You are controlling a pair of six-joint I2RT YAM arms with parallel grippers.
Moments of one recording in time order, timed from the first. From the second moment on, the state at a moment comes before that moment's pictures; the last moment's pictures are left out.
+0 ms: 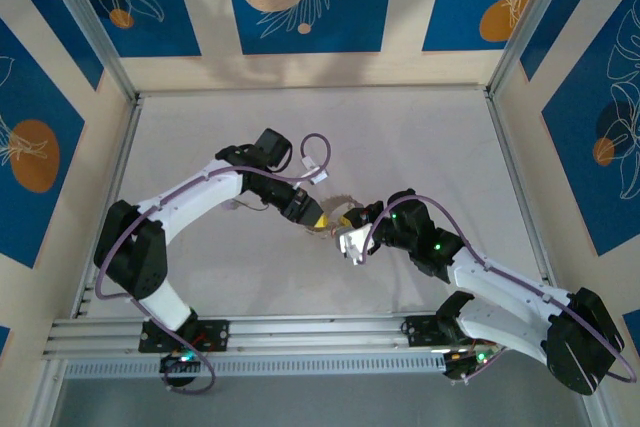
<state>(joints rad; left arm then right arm) -0.61 1.63 1.27 -0.84 1.02 0.08 0.71 0.95 0.47 0.00 -0.26 -1.28</state>
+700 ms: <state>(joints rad) -0.62 1.68 1.27 -0.86 1.03 0.09 0.71 0.95 0.47 -0.01 -0.26 -1.28</state>
